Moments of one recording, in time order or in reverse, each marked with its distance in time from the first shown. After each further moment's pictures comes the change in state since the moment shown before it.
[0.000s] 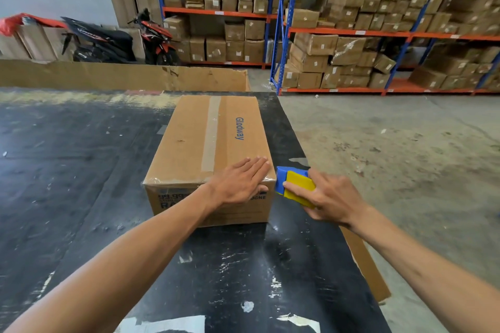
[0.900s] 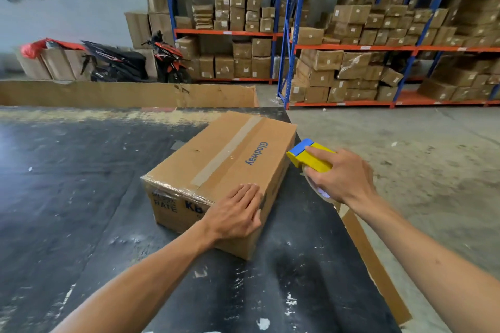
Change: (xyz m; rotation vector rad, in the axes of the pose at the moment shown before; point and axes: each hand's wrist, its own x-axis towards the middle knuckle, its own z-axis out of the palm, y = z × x) left_hand -0.058 0.014 0.008 0.073 0.360 -0.081; right_hand 0.055 0.006 -0.045 0.353 0.105 0.743
